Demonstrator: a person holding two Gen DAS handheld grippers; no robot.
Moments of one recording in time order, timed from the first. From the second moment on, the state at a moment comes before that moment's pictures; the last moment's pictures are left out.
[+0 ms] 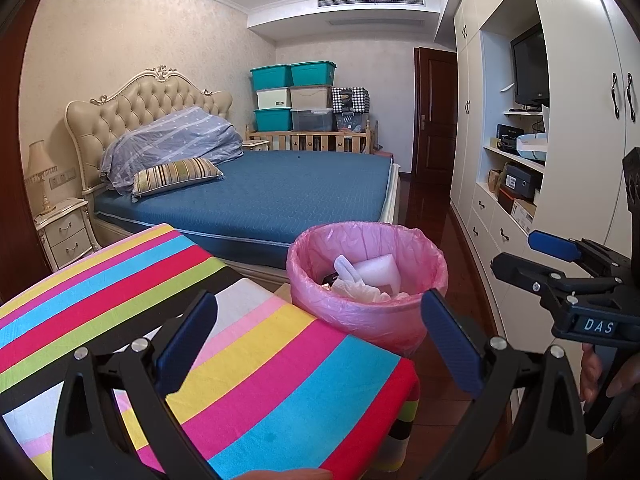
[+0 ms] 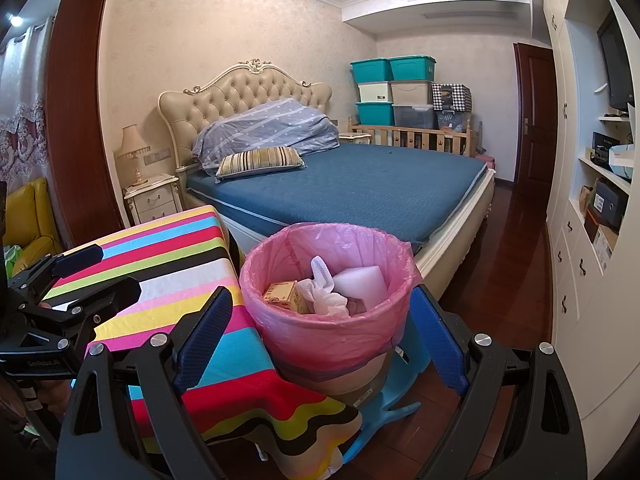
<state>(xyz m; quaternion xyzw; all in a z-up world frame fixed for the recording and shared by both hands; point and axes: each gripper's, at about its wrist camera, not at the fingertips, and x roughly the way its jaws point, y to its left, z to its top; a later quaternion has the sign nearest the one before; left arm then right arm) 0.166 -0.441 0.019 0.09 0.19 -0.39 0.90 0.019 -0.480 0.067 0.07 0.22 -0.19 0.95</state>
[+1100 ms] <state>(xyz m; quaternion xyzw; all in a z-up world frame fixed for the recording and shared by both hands) 0.171 -0.430 0.014 0.09 0.20 -0.40 0.89 0.021 -0.478 0.067 0.07 0.22 -0.19 0.95</state>
